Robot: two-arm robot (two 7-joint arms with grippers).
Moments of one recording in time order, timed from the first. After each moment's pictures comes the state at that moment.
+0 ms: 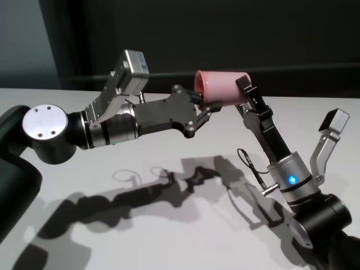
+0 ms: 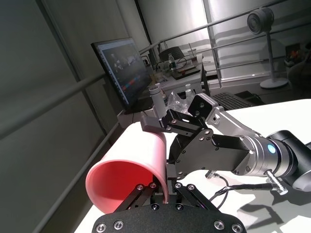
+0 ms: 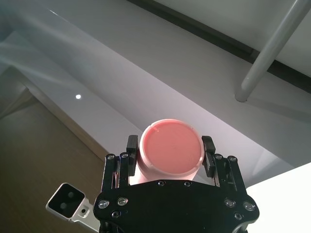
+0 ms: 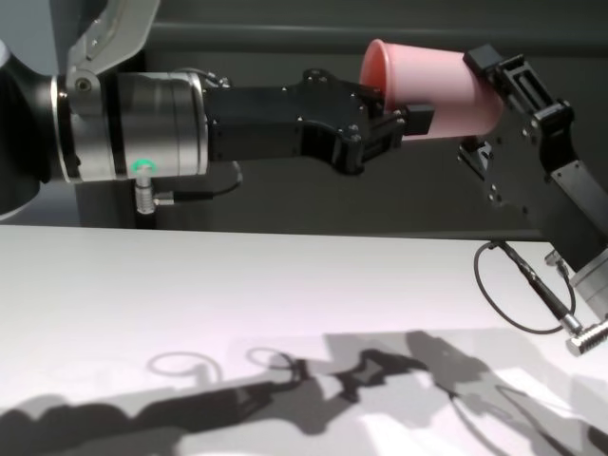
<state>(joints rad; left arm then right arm) -0.59 0.38 0.60 -1.28 -0.34 -0.14 -0.87 0.34 0.20 -0.42 -1.12 1.57 0.09 0.89</state>
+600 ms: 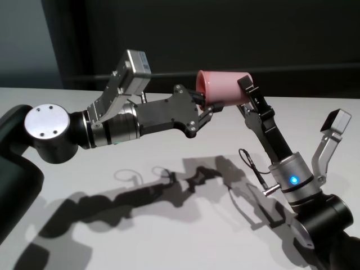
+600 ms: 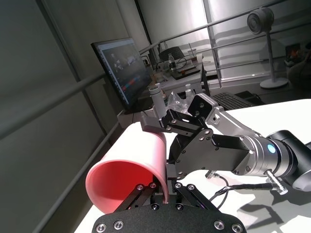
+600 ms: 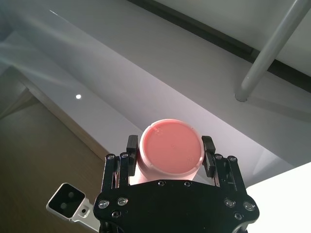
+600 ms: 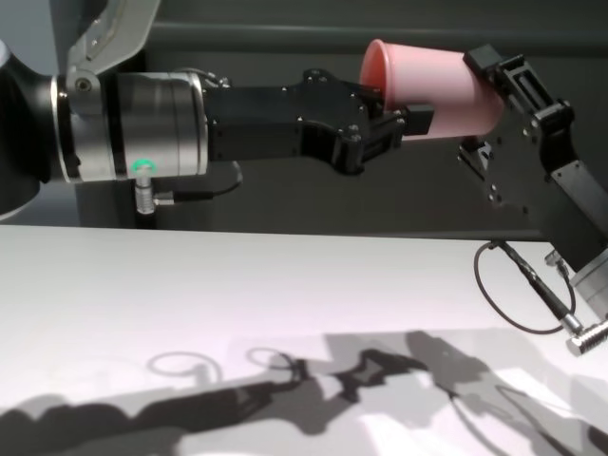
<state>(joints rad) -0.59 0.38 0.60 -1.28 -0.34 -0.14 -0.87 0.34 0.20 -0.42 -1.12 1.57 0.09 0.89</state>
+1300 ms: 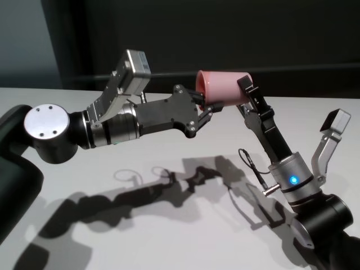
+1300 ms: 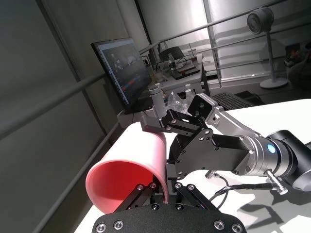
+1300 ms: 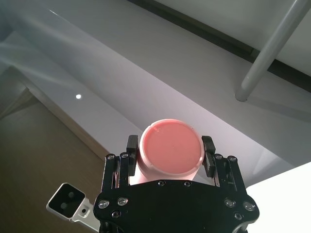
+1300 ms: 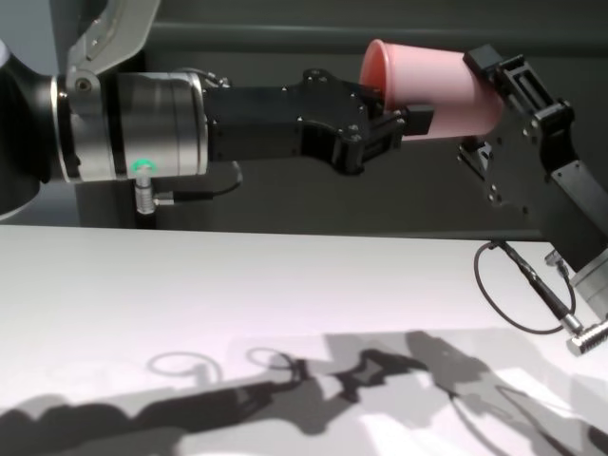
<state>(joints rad) -0.59 0.38 0.60 -1.28 -0.34 -0.14 -0.87 0.34 0.20 -0.42 -1.12 1.57 0.09 0.89</state>
